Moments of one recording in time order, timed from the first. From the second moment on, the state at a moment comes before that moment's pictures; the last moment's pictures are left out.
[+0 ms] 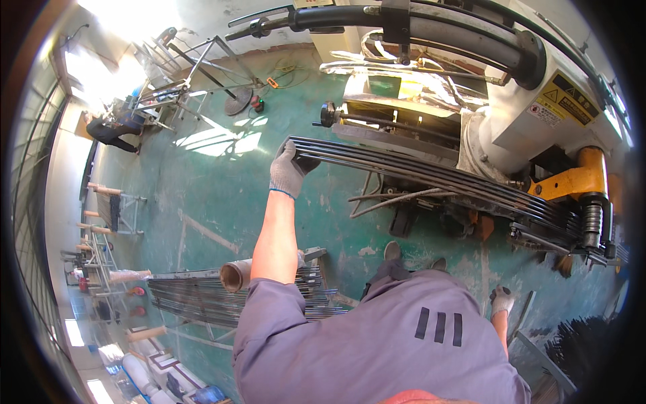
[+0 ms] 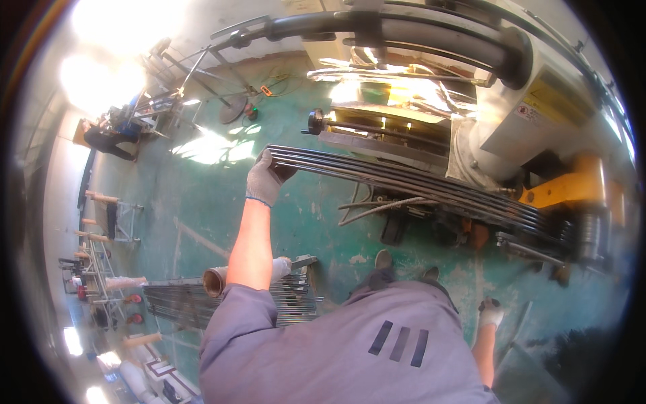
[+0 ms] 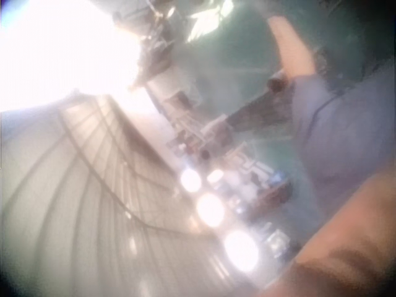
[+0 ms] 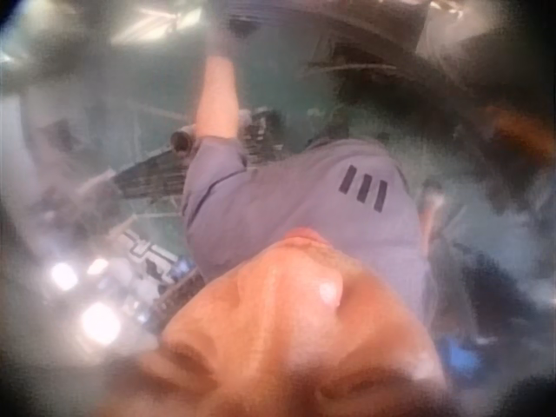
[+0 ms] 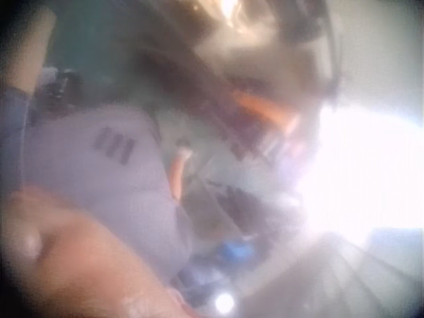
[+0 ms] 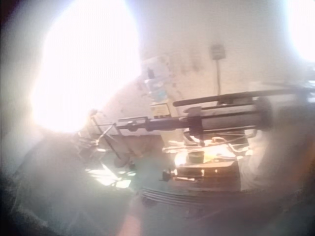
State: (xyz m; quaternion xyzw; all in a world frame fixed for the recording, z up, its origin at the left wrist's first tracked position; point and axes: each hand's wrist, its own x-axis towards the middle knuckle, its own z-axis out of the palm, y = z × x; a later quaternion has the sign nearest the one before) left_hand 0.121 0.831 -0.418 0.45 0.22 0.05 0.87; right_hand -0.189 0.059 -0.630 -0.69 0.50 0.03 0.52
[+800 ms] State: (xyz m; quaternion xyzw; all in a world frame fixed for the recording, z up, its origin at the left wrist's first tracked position) left_hand 0.106 0.790 -0.420 0.44 0.29 0.11 0.84; right_hand -0.160 -0.003 -0.587 -0.76 0.51 0.16 0.38
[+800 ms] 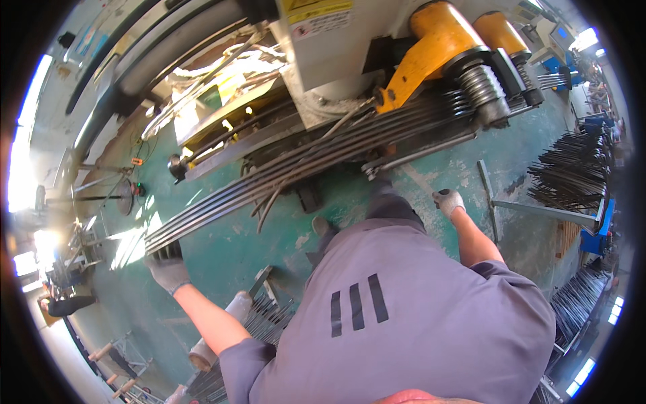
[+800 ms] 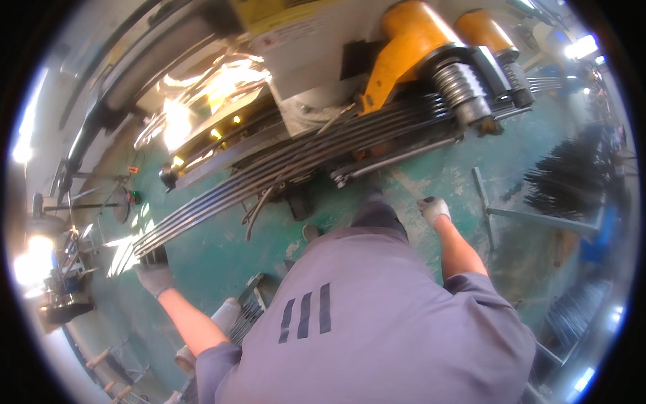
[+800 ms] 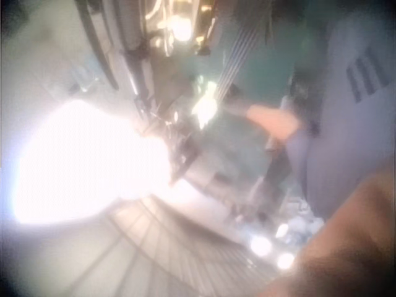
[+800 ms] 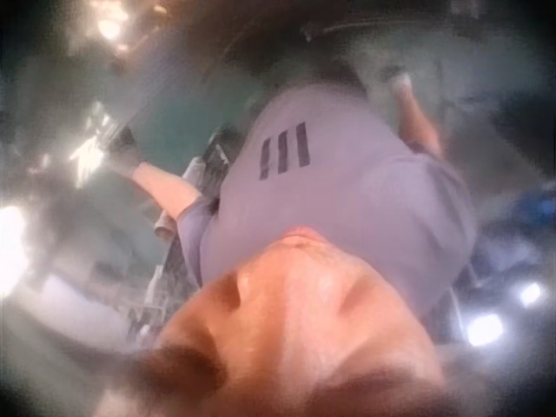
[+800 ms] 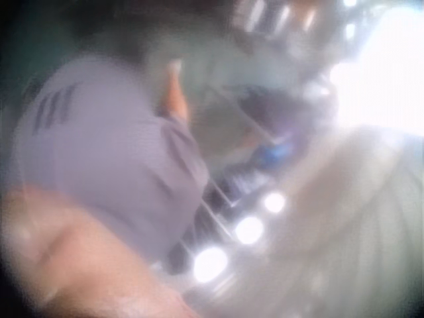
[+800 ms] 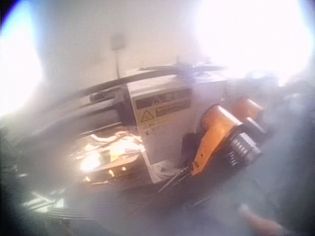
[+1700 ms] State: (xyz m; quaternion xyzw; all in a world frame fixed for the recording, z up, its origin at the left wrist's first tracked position) left_hand 0.052 0.364 -0.507 0.58 0.14 -0.16 0.79; right_hand -0.201 -0.135 -0.621 -0.77 0.48 0.23 0.36
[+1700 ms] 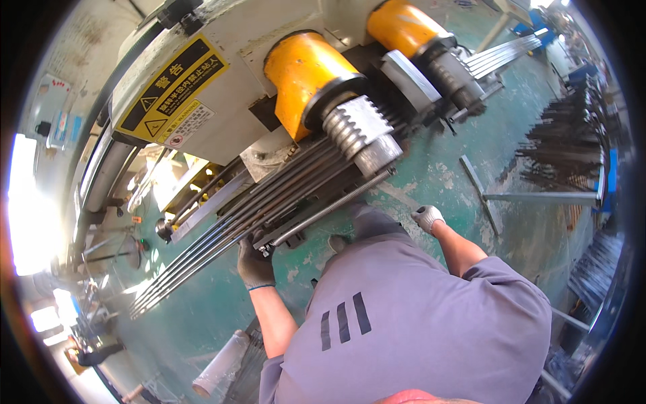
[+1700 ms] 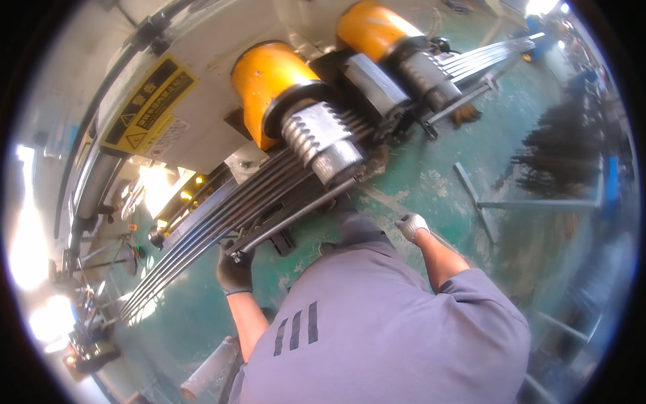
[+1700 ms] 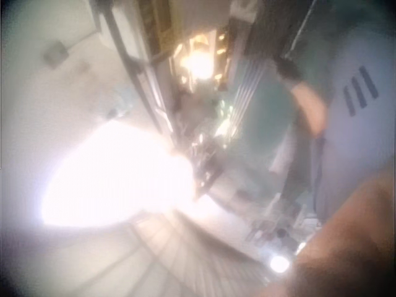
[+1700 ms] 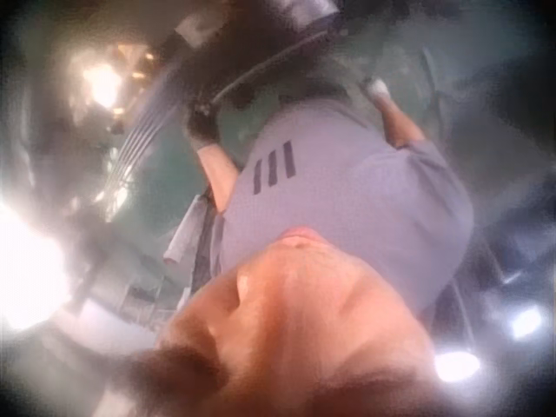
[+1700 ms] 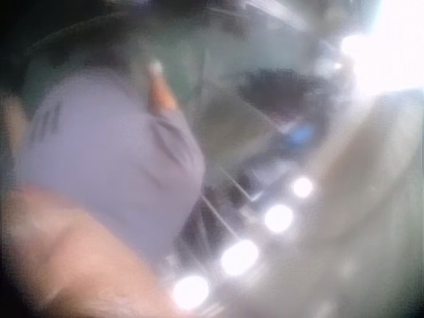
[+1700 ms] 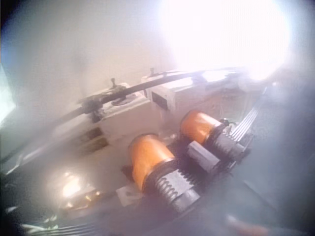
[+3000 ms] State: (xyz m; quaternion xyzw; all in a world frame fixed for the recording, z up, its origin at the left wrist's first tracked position) left_hand 0.074 0.277 -0.175 0.61 0.02 0.19 0.77; right_hand -0.005 -0.141 -0.364 -0.35 0.30 -0.33 0.83
